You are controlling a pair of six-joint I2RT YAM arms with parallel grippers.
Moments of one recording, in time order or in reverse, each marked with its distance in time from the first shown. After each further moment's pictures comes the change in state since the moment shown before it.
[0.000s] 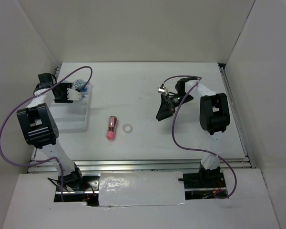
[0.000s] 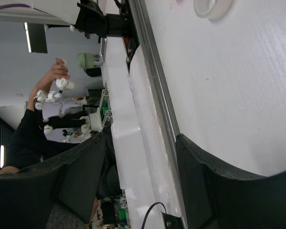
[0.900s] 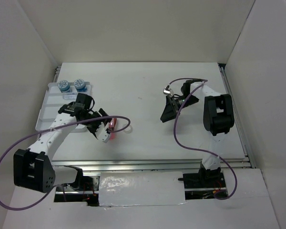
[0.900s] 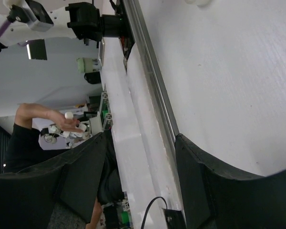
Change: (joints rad) left arm -0.533 -0.629 -0.420 -0.486 0.184 0.190; right arm -0.062 -0.039 -0.080 -0.003 0.019 -0.027
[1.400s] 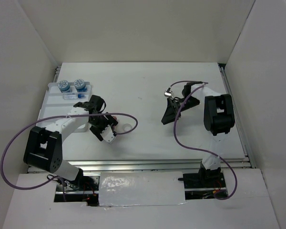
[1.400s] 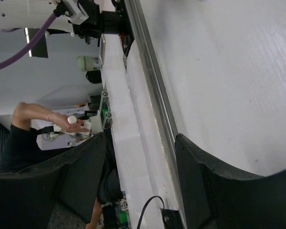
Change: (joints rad) left arm -0.119 0.237 -0.001 0.056 -0.195 0.001; right arm -0.019 0.000 -0.052 -0.001 -0.009 -0.056
